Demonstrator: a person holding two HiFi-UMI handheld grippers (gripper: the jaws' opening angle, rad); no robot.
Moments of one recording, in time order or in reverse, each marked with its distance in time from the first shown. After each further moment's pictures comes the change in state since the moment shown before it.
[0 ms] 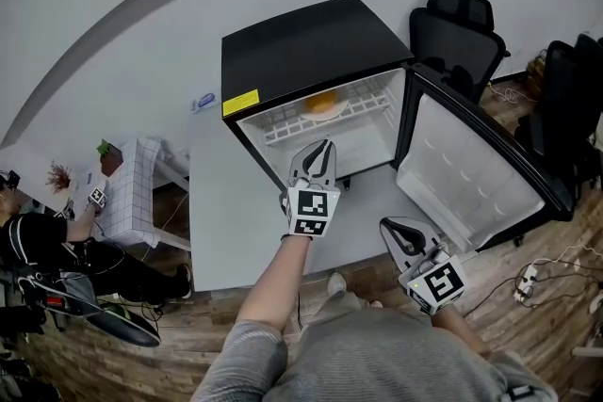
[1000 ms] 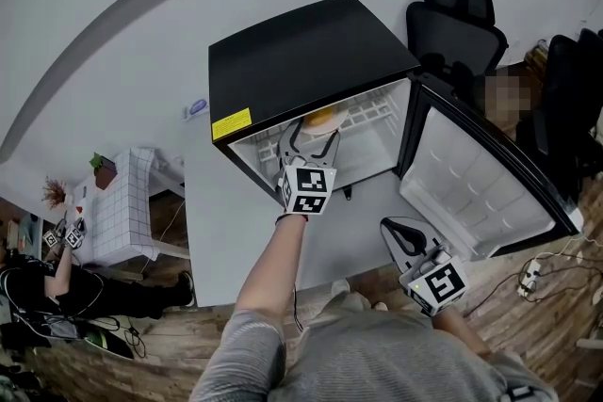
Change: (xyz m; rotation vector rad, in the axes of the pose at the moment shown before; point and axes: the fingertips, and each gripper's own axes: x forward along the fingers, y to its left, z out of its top) left arm 0.082 0.051 -0.017 0.078 0.068 0.018; right arm 0.039 -0.033 -0.010 0.037 0.013 -0.036
